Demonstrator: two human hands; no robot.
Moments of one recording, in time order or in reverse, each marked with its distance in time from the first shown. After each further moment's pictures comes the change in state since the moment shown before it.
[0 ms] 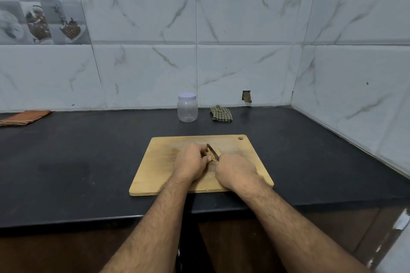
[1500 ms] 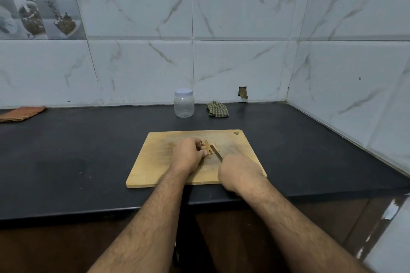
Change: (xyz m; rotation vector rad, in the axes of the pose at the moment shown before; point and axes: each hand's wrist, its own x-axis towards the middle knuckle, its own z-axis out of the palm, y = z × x) left_hand -0.002 0.005 0.000 -0.063 0.039 -0.054; right_hand -0.033 0.013 -0.008 0.055 -0.045 0.055
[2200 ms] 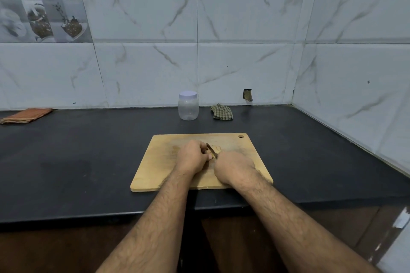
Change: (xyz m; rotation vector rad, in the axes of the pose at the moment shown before) left_hand 0.005 0.002 -0.006 0.008 -0.088 -0.036; right_hand 0.038 -0.018 0.007 -0.123 0.035 -0.065
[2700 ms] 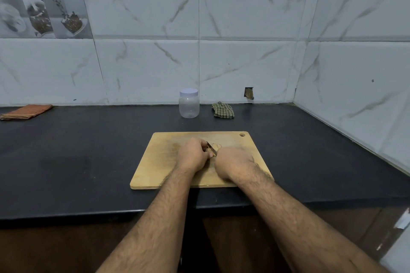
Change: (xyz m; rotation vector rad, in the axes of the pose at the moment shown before) left_hand 0.001 0.002 0.002 -0.017 0.007 -0.025; right_hand 0.006 -0.002 -0.005 -0.065 -0.033 -0.034
